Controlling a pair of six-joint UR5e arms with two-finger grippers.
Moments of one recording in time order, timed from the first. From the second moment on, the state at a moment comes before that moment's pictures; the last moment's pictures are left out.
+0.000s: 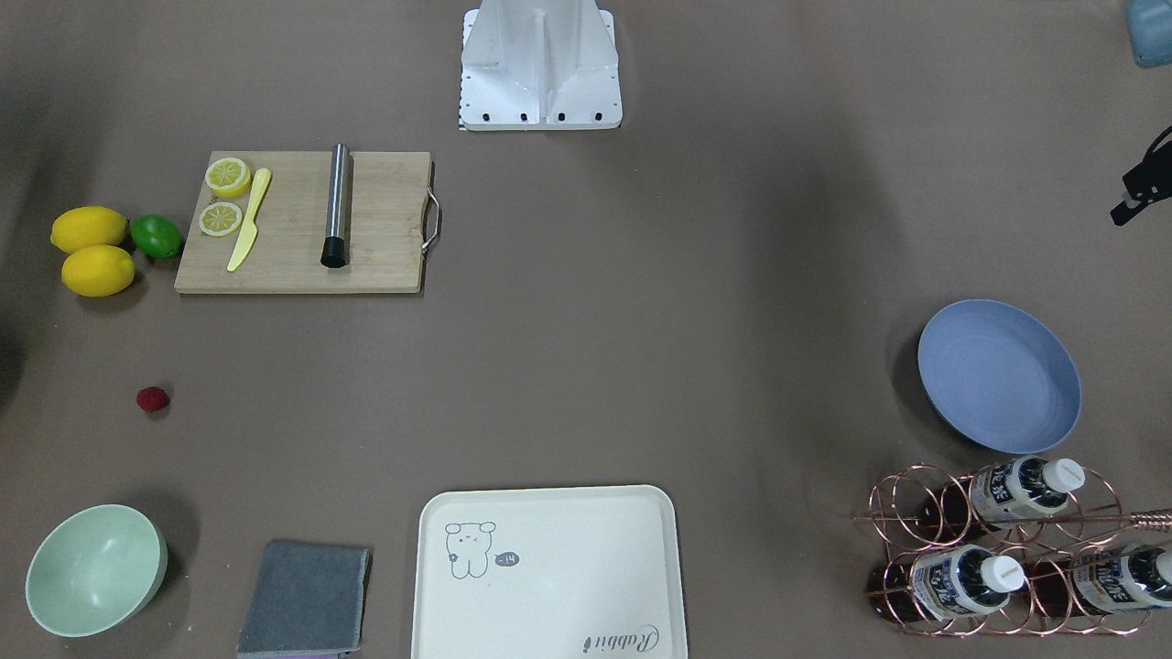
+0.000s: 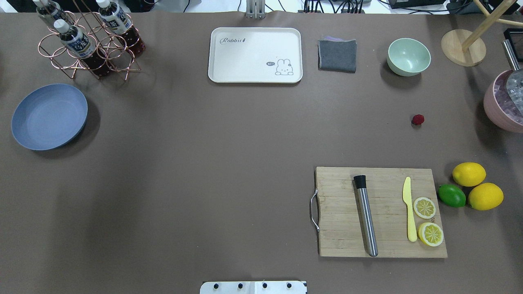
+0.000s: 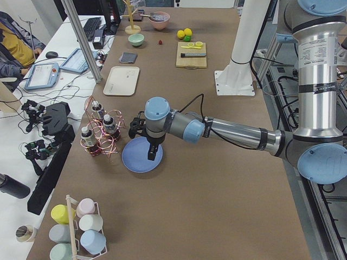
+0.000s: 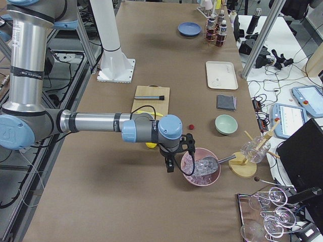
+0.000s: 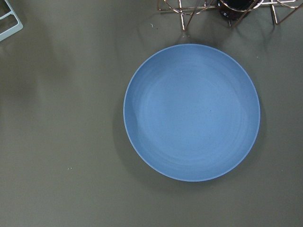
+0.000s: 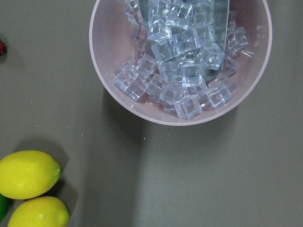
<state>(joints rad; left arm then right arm) -1.41 -1.47 -1.85 -1.78 -2.39 -0.22 1.56 -1.74 1.76 -1.56 2.40 -0.13</state>
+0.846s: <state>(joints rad) -1.40 -1.45 -1.82 -1.84 -2.34 -0.23 1.54 -1.73 1.76 -1.56 2.42 -0.11</state>
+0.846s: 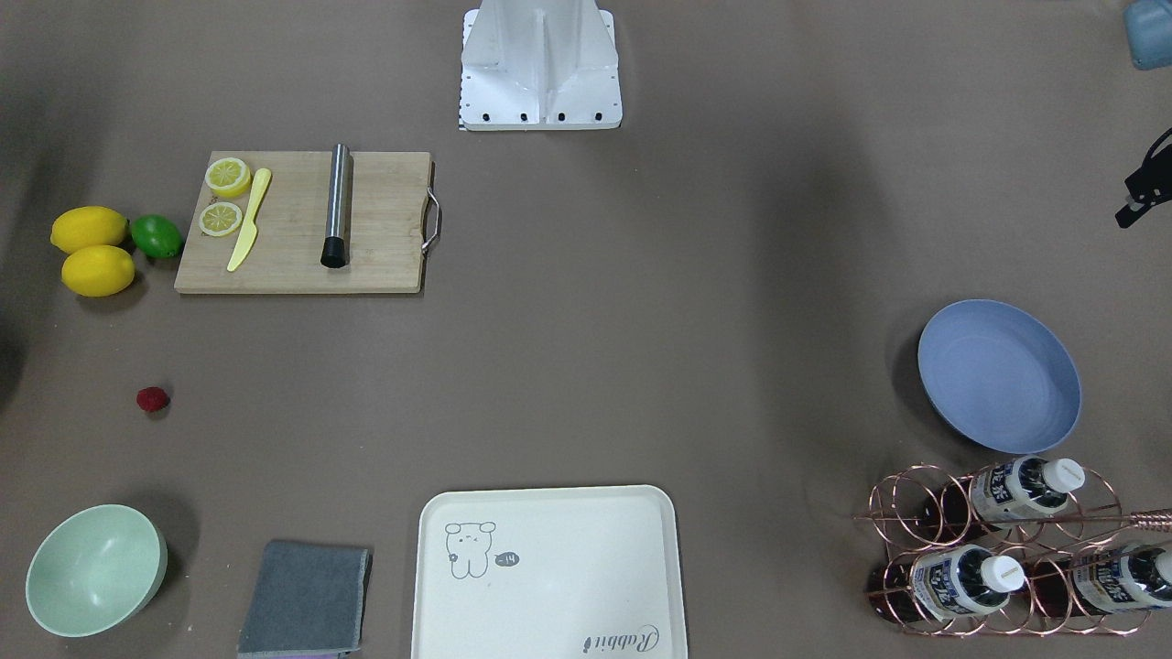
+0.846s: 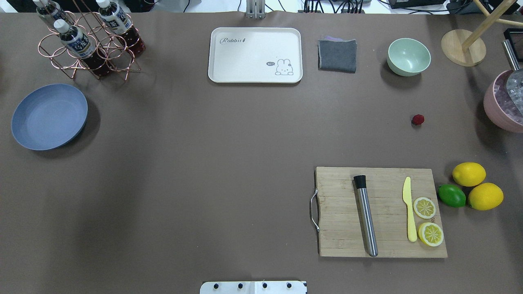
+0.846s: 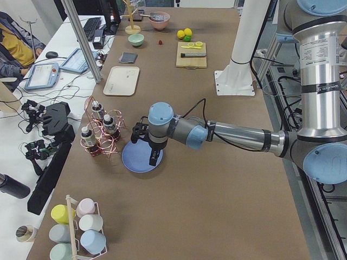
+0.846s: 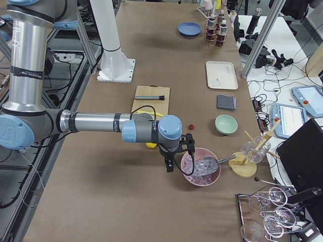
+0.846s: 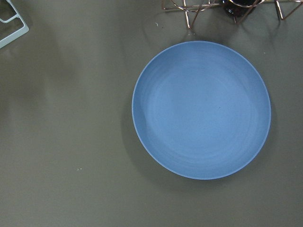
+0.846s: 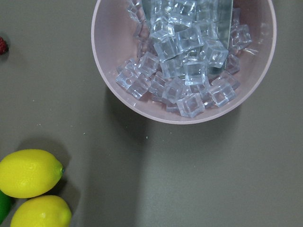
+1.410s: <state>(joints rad) -1.31 -1.65 -1.47 -2.02 -2.31 -0.26 1.40 -1.70 1.75 -1.36 2.48 0.13</state>
